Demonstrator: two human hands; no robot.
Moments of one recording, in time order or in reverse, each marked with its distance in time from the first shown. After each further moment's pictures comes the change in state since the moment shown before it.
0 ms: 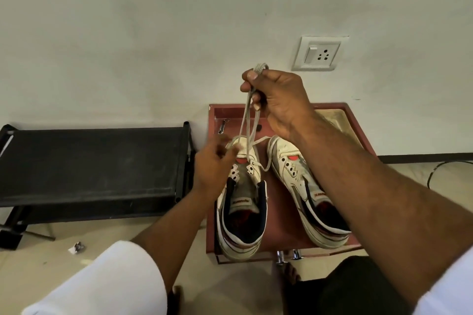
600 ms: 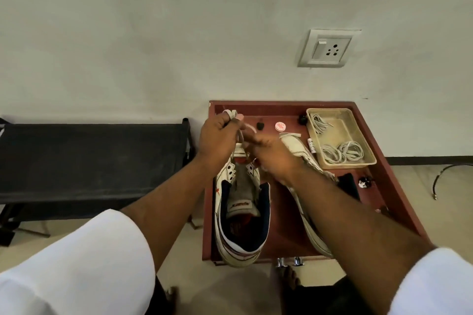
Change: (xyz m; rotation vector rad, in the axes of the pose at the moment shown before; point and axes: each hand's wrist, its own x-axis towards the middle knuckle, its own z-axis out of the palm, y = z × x) left_hand 0.049 0.021 0.013 -0.142 -0.075 -0.108; right_hand -0.011 0.112 -0.038 -0.352 -0.221 0.240
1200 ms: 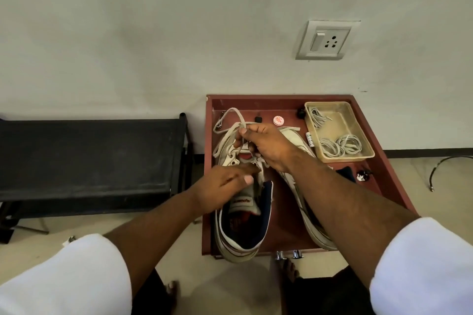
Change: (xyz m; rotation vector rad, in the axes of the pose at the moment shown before) left_hand -0.056 -0.053 -0.028 0.165 -0.742 -0.013; right_hand 0.015 -0.001 -0.002 0.029 -0.020 0.047
